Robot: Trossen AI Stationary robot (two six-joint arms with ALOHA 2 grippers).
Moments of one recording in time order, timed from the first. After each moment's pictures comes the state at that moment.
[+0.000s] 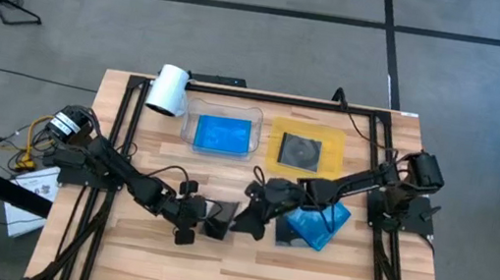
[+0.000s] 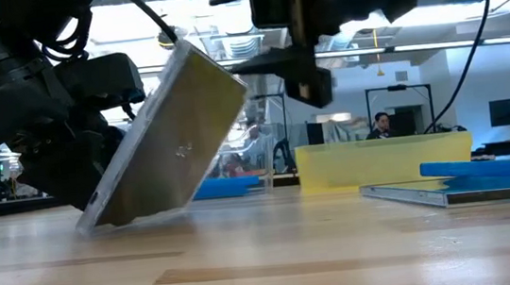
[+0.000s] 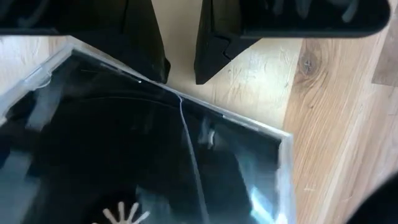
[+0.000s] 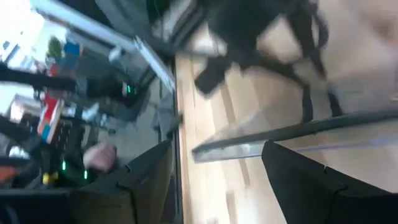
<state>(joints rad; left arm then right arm) -0.41 1.69 0.65 0.02 -0.30 -0.48 0.19 1.78 0.97 0.34 -0.26 0.85</state>
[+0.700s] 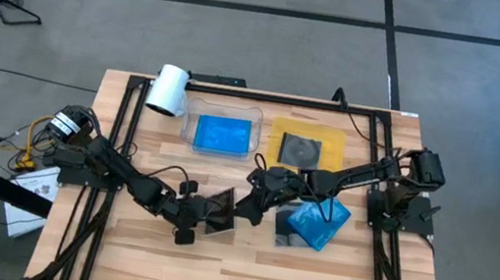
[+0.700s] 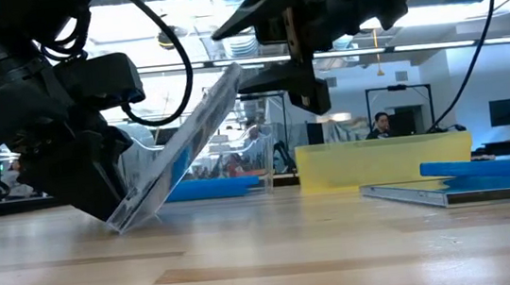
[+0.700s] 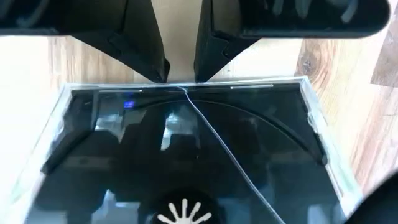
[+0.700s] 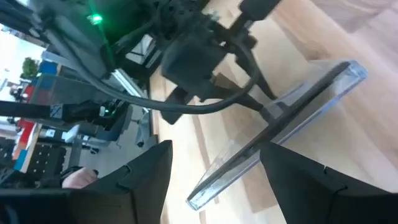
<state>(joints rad) -0.41 1.69 0.65 0.02 -0.32 -0.48 0.11 1.78 0.96 0.27 -0.23 0.84</state>
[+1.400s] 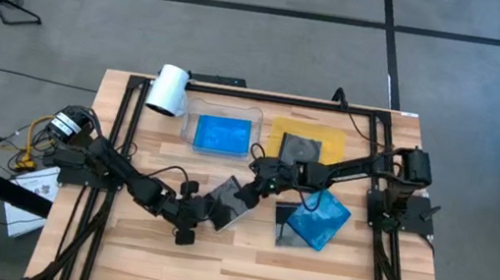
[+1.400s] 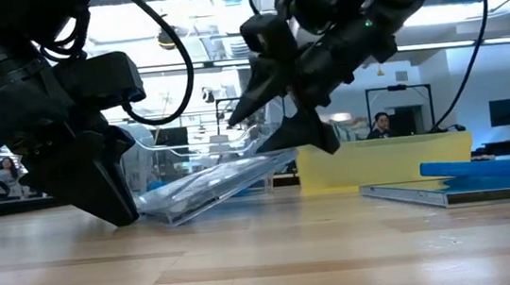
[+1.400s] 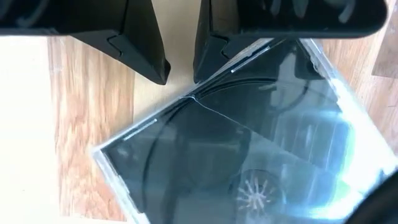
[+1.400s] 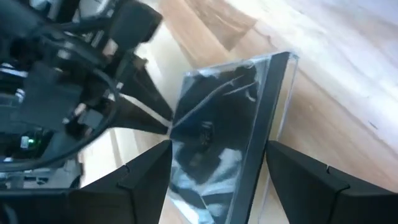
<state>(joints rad) -0.41 1.69 0.65 0.06 -0.33 -0.45 0.08 1.84 0.95 0.26 -0.20 0.85</state>
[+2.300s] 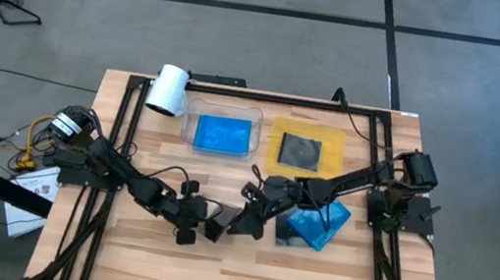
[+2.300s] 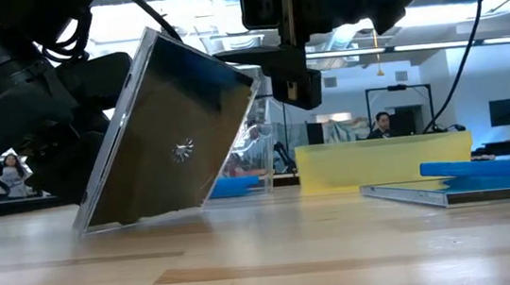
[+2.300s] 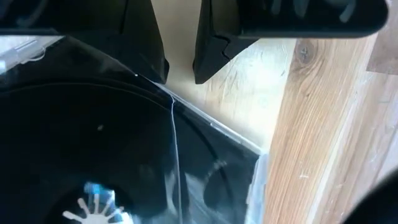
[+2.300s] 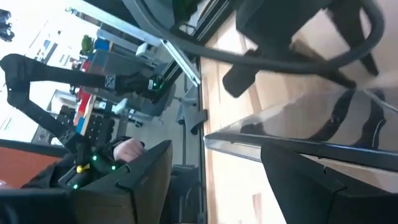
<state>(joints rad) -0.41 1.70 0.65 0.06 -0.34 -0.45 0.15 1.84 0.97 0.44 -0.36 0.88</state>
